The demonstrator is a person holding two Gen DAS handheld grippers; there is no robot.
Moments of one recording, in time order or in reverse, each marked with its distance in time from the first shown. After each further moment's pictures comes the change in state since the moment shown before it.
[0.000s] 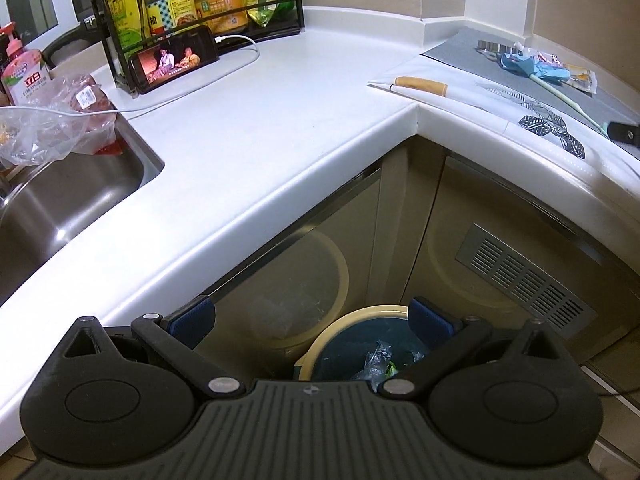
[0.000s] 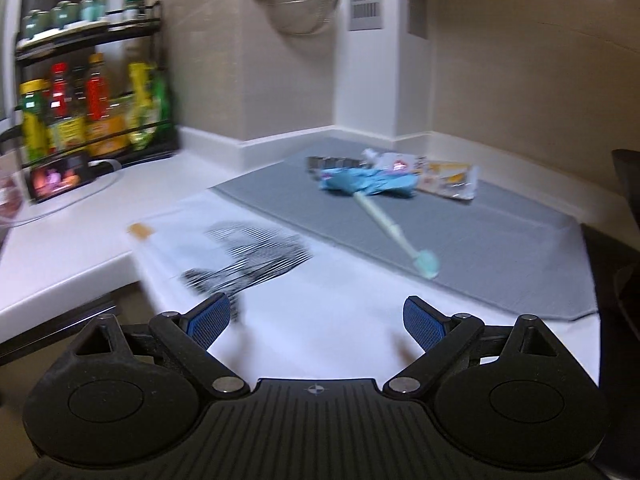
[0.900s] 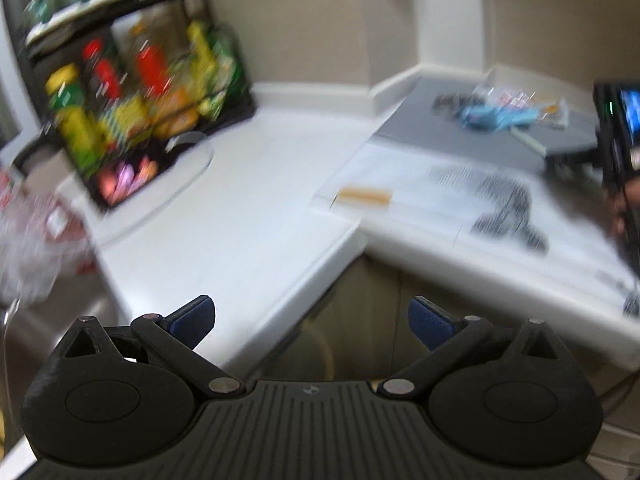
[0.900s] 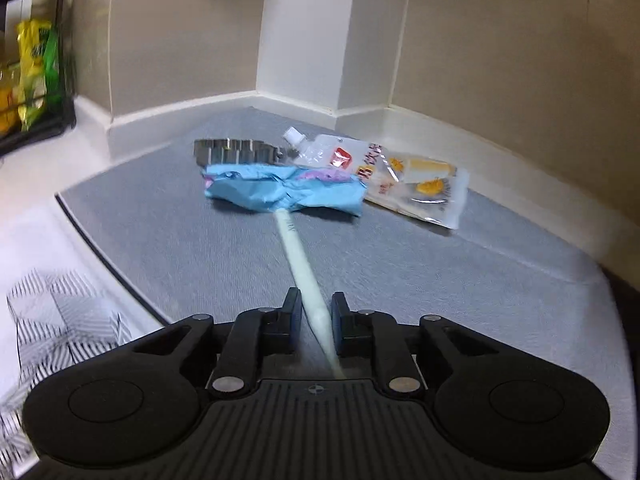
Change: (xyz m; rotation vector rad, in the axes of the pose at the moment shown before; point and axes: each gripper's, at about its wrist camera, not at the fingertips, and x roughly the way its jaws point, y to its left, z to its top) left arm -0.017 -0.068 0.104 0.165 -0.174 -0.014; right arm 0.154 -0.051 0.050 -0.039 0.120 -0.169
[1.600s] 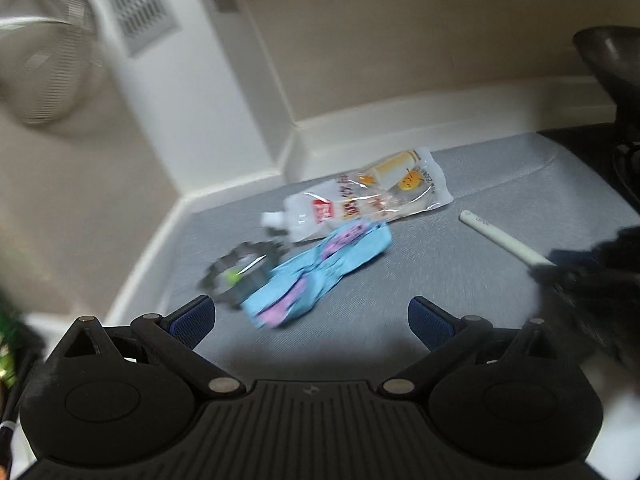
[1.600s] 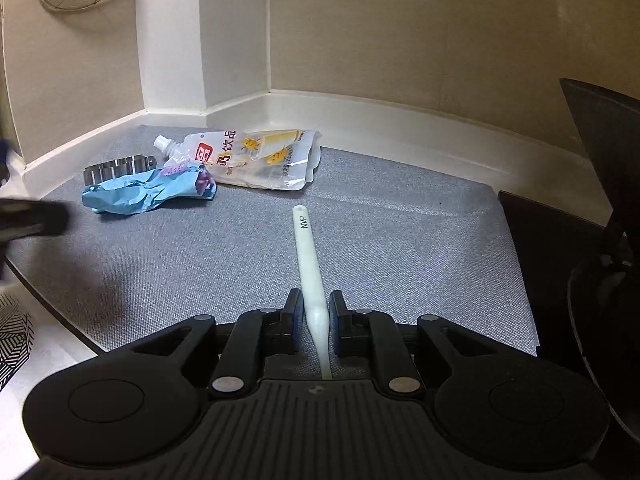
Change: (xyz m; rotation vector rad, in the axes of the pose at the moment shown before) left arm 0.179 -0.236 0.195 0.473 -0.167 -0.335; right arm -0.016 -0.089 -0.024 0.223 0.010 -0.105
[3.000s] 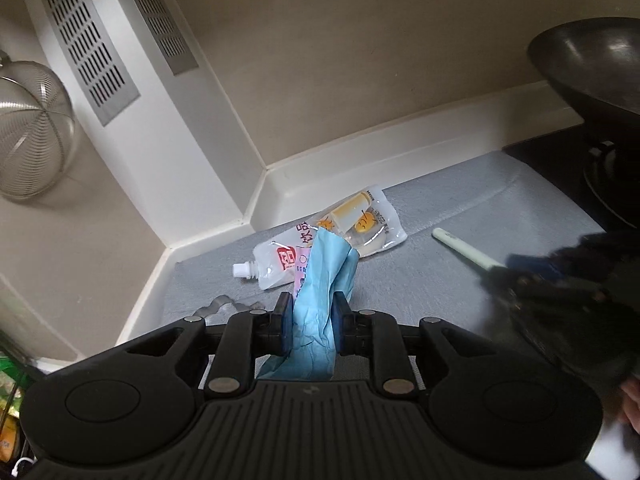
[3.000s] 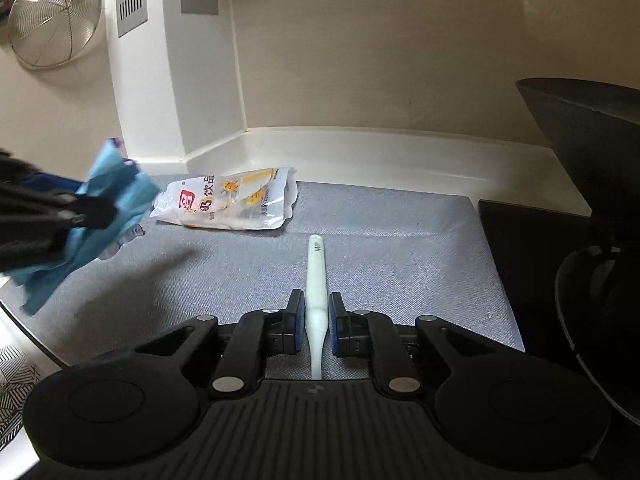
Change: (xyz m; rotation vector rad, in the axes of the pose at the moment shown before) left arm -0.047 -0.040 0.006 0.081 -0.103 0.023; right arm -0.010 -0.009 -0.001 0.117 -0.096 -0.006
